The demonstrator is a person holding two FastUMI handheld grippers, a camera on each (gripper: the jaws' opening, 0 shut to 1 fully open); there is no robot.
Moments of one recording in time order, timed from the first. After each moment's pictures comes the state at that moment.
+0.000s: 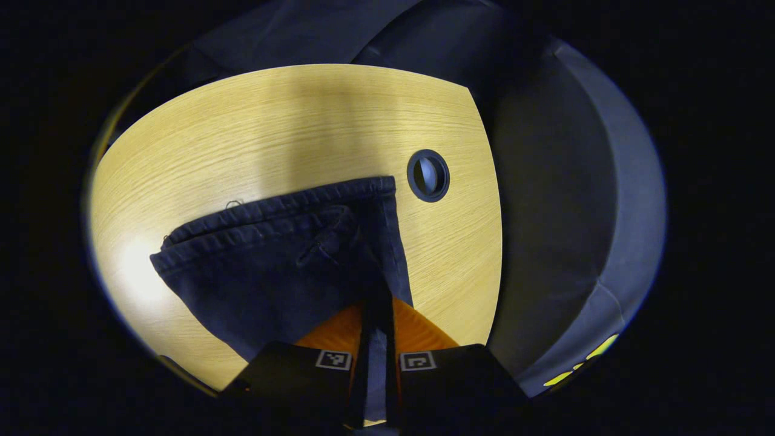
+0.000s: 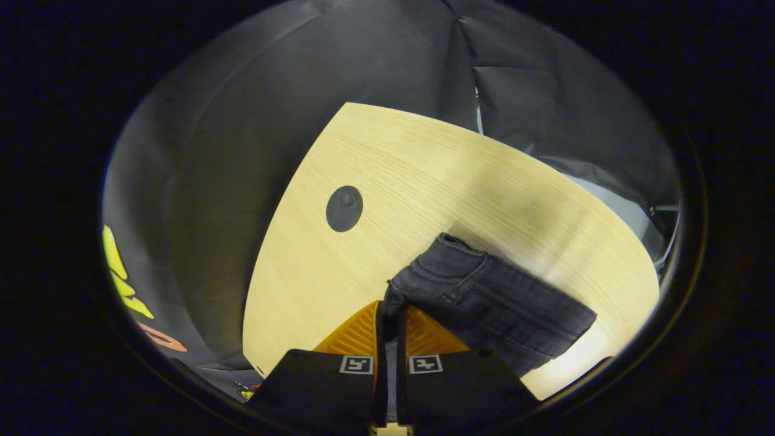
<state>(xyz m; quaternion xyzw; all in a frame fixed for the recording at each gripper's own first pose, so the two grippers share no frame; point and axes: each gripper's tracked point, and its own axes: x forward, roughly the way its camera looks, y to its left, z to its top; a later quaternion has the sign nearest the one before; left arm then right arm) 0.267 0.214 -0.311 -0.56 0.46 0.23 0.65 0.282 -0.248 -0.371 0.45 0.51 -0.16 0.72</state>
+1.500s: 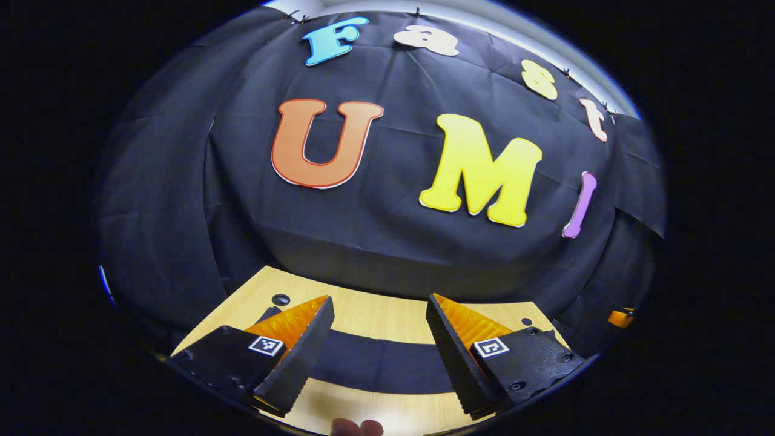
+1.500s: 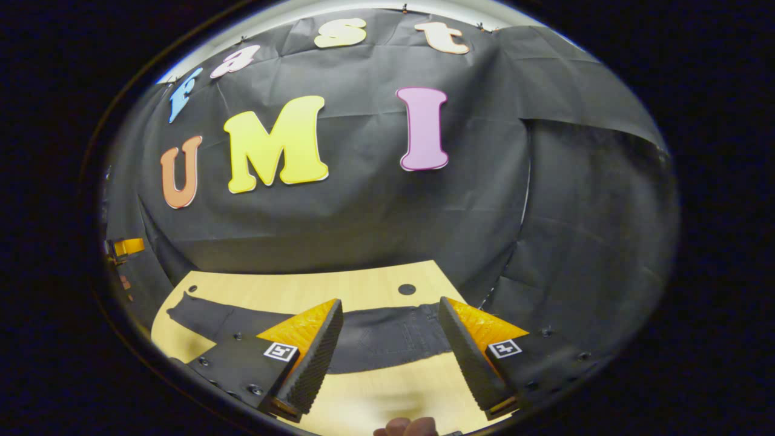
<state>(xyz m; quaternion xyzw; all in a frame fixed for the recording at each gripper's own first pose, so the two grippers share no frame) 0.145 0.011 0.025 -0.09 0.13 -0.01 0.99 0.049 -0.205 -0.096 0.06 0.19 -0.07 0.98</state>
